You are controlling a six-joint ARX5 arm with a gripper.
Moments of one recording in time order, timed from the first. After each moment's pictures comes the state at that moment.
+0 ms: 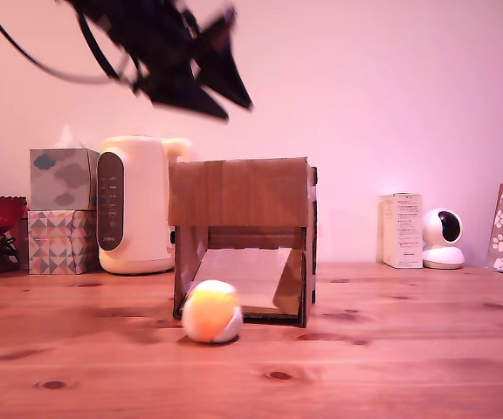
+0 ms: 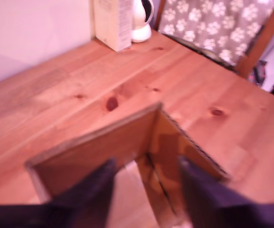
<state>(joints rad) -0.51 1.60 1.37 -0.30 0.33 0.03</state>
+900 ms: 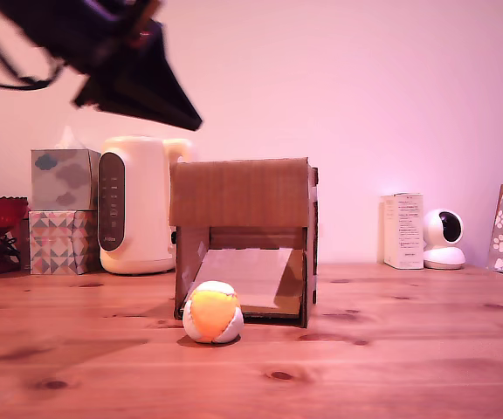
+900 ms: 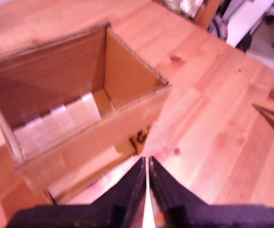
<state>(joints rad) -0.49 1.30 0.90 -0.17 0.45 0.03</state>
